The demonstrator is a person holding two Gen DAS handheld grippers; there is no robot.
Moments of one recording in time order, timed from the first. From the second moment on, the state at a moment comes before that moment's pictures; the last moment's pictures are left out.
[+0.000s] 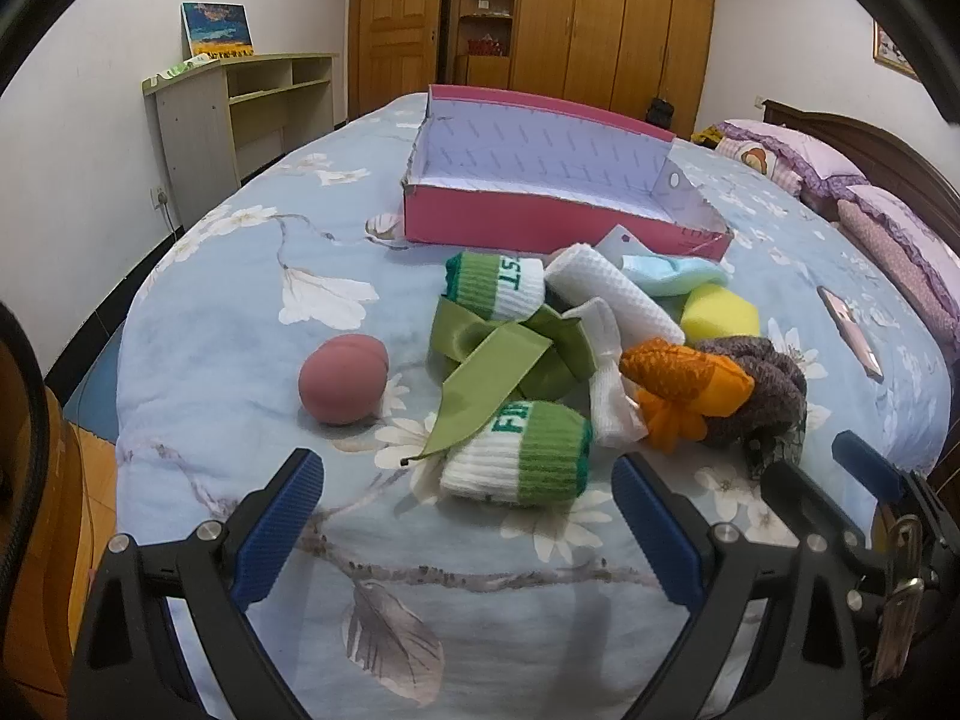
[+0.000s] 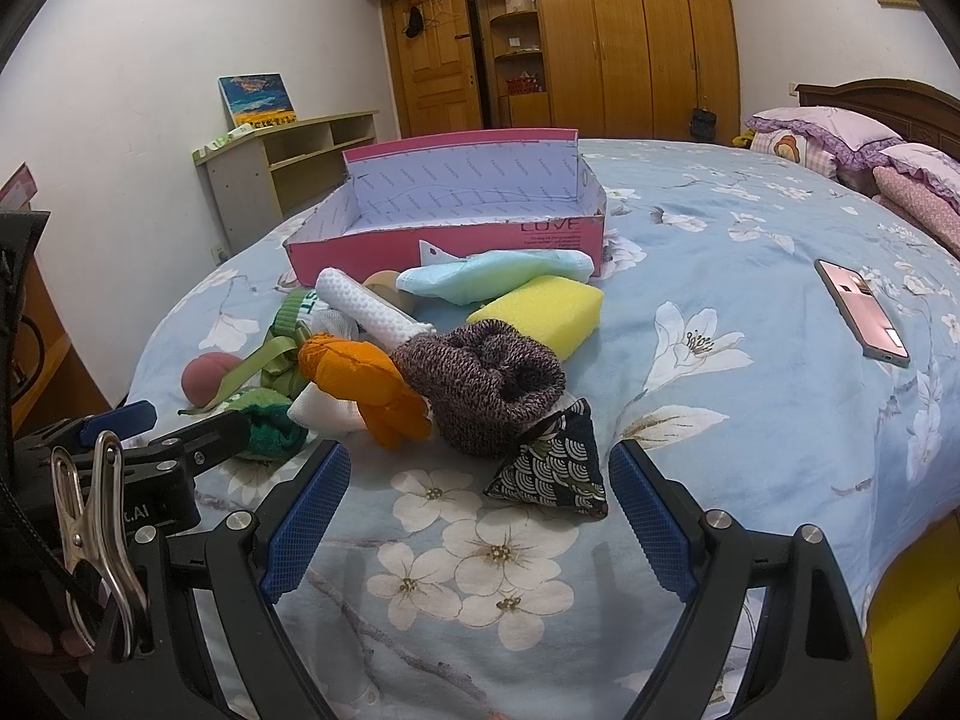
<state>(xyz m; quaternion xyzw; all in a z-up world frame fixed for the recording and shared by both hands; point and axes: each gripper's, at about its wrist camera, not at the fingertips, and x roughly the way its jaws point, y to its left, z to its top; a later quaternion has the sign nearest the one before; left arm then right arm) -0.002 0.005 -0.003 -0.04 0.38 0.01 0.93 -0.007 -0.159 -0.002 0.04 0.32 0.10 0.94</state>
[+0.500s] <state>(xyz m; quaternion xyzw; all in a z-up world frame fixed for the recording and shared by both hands) -0.004 0.012 0.002 -0.05 0.38 0.00 0.92 -0.013 -0.155 0.003 0.02 0.32 0.11 0.94</state>
